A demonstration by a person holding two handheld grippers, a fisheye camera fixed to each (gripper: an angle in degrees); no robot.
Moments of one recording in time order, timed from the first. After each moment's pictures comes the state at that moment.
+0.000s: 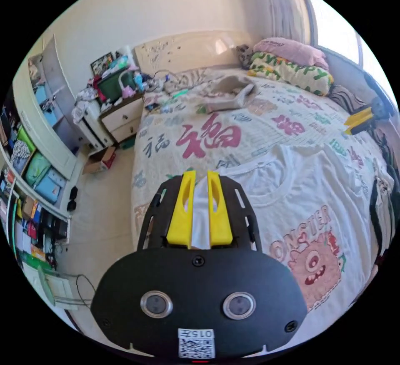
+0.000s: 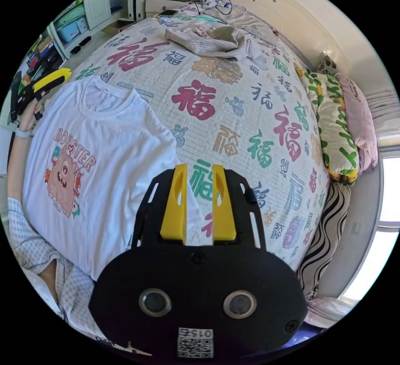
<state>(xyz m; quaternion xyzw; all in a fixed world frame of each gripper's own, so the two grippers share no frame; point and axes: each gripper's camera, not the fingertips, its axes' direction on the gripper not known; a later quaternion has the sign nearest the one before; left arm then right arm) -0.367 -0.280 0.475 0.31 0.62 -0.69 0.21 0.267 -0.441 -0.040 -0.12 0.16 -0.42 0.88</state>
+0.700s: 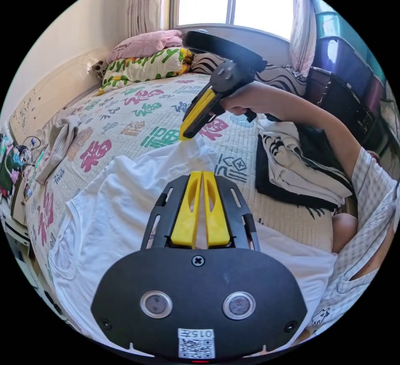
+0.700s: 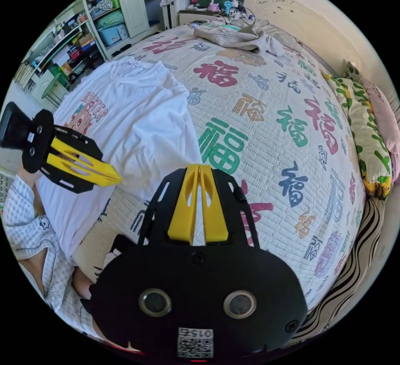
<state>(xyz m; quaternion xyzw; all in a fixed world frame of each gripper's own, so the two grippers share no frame) -0.669 -0.220 0.154 0.63 0.55 -0.51 0.20 0.426 -0.433 -0.027 -0.08 0.01 -0.46 0.88</state>
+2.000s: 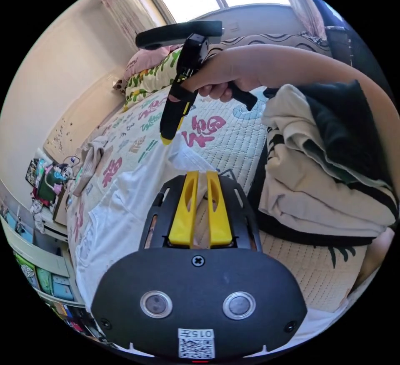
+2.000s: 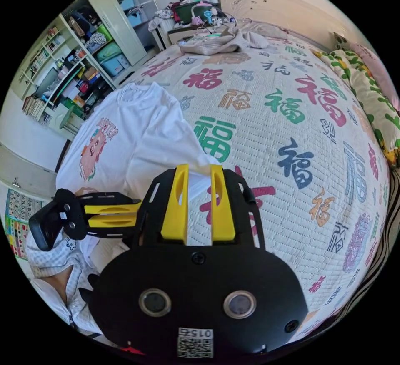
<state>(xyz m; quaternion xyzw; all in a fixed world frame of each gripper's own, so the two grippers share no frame) -0.755 -0.167 -0.032 0.54 0.51 -0.59 0.33 0.538 -0.462 -0.080 -0.11 -0.08 -0.40 0.90</state>
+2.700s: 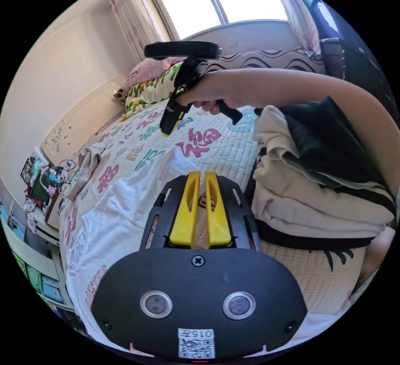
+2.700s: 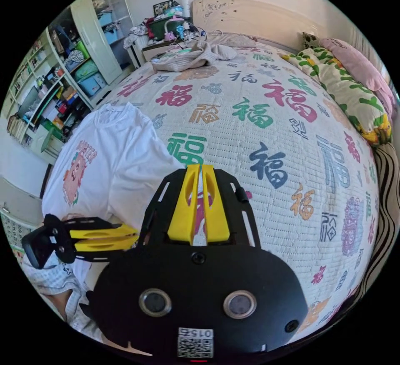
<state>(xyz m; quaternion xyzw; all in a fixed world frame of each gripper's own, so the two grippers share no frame) -0.737 -0.142 -0.012 0.55 0.48 -0.62 0.29 0.544 -0.466 -0.098 -0.04 -0.06 -0.34 0.94</state>
